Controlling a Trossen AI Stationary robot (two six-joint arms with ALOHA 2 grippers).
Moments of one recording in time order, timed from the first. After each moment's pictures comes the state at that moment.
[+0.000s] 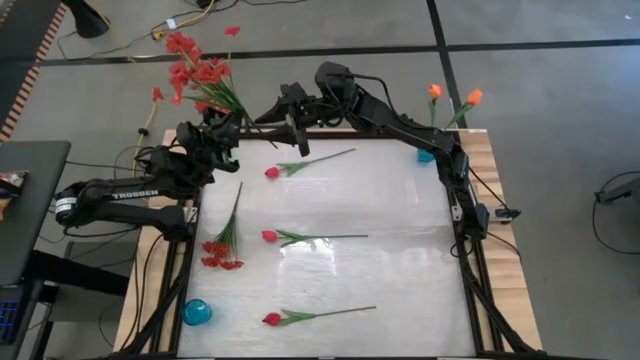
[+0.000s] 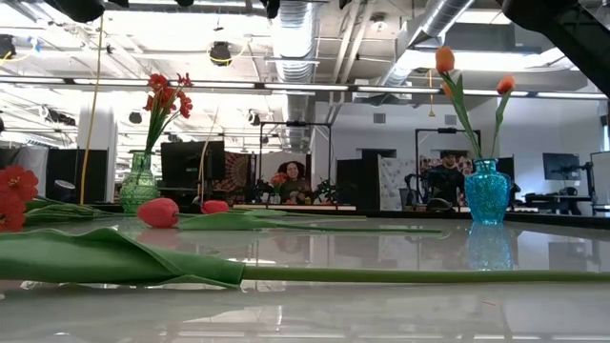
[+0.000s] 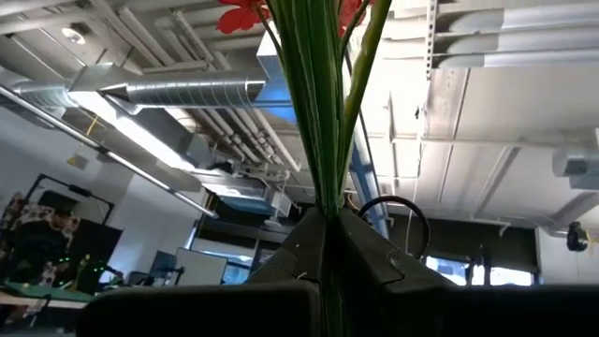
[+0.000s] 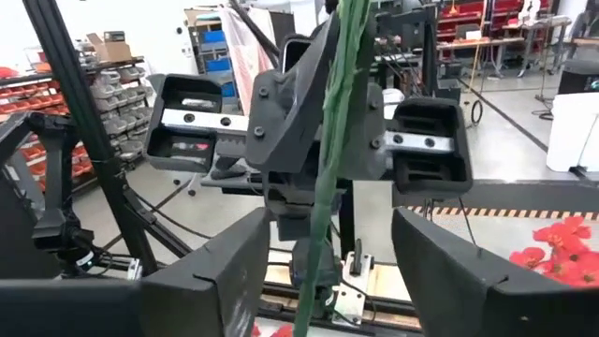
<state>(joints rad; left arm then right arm) 0.31 0.98 0.65 1.14 -0.18 -0.13 -0.34 2.12 2.33 -0.22 -0.65 0.08</state>
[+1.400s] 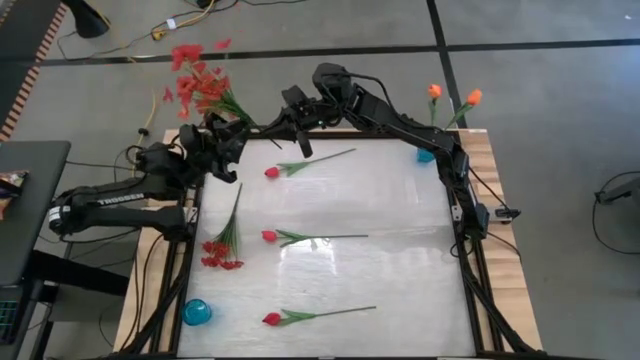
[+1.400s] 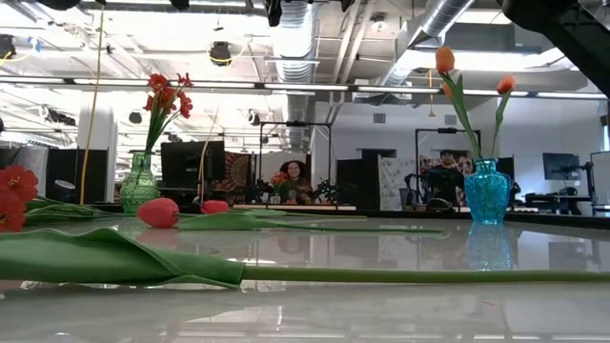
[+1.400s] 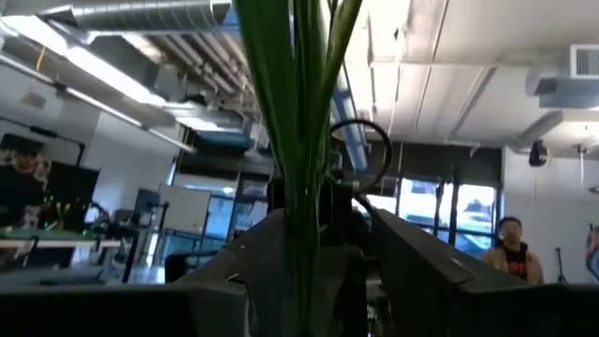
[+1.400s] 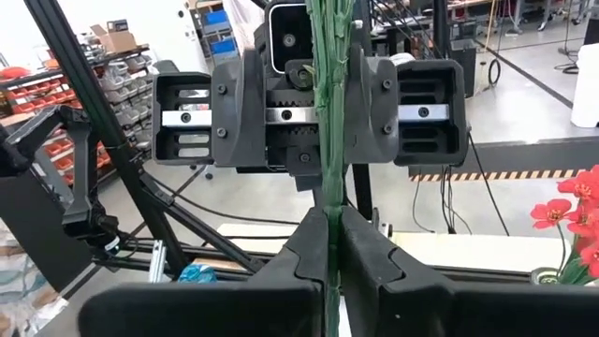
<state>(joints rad) 0.32 0.83 0.65 0.77 -0.06 -0.15 -0.36 2.12 2.33 -0.31 -0.68 0.11</state>
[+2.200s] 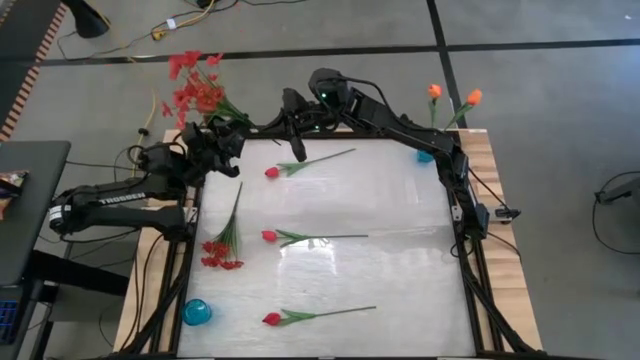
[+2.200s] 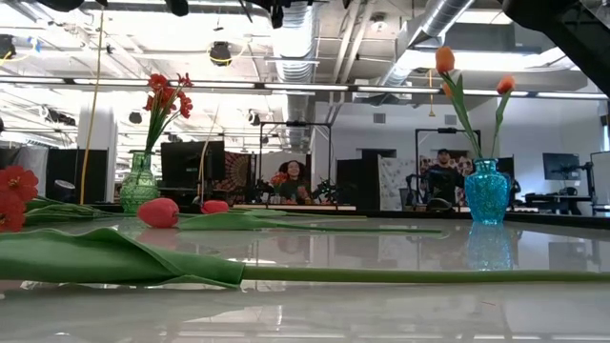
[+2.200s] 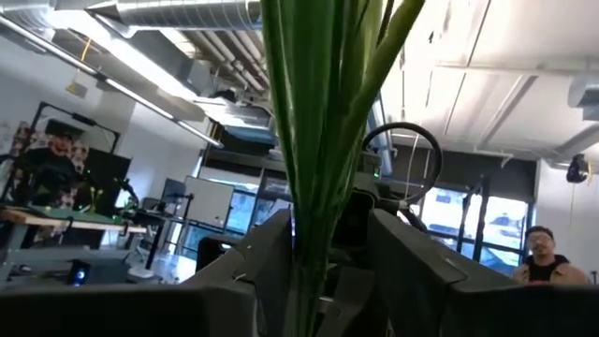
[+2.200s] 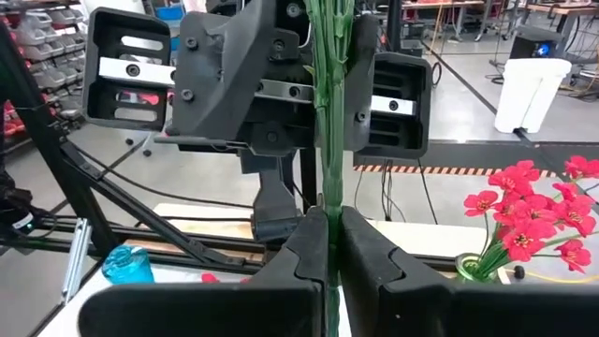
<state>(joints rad) 0.32 0.84 0.65 0.78 -0.15 -0.18 -0.33 2.12 2.33 -0.37 -0.52 -0.05</state>
